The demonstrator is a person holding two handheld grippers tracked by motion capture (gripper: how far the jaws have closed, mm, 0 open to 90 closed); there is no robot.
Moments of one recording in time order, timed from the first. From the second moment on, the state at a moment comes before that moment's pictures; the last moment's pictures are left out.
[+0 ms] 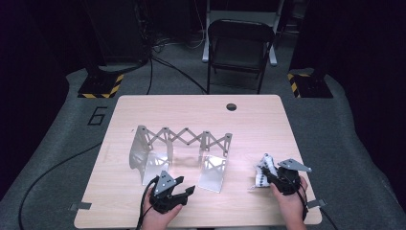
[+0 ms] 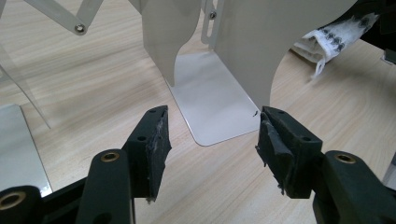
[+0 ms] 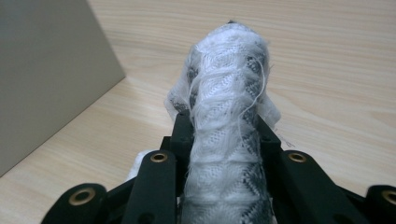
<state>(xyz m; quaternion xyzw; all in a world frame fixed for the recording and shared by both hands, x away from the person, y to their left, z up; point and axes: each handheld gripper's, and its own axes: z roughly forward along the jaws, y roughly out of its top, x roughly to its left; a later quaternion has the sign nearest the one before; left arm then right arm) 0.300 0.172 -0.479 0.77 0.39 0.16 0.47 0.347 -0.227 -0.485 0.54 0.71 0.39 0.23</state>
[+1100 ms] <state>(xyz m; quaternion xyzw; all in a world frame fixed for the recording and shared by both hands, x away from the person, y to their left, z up) 0.307 0.200 -0.466 0.75 0.43 0.20 0.47 0.341 -0.228 -0.469 0.52 0.70 0.43 0.24</state>
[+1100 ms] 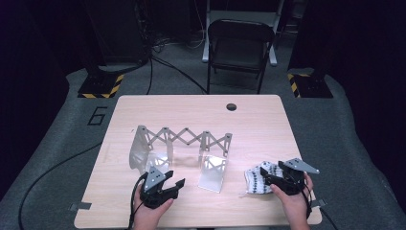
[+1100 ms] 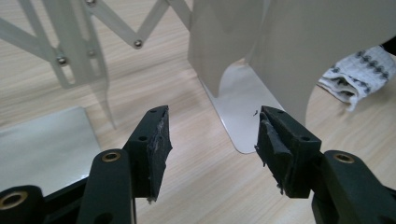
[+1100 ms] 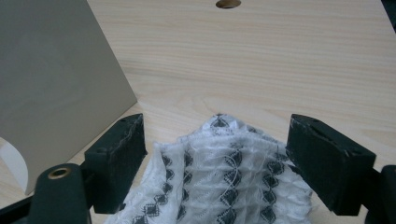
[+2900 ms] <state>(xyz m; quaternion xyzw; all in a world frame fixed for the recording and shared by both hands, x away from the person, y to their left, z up) 0.369 0.211 -0.431 0.70 0.49 0.28 0.43 0.381 -0.155 -0.388 0.40 0.73 0.52 0.19</state>
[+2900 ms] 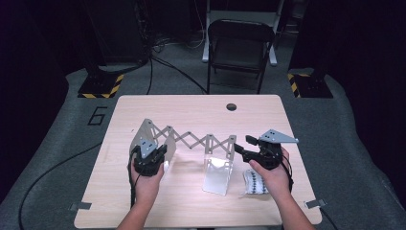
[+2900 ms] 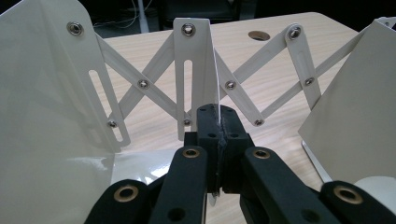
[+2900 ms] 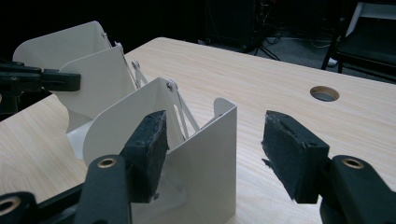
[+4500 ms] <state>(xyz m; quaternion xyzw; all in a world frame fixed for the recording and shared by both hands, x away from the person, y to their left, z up) 0.405 0.201 -0.430 0.74 0.43 0.23 0.47 0.343 -0.118 -0.401 0.35 0.76 0.54 0.10</state>
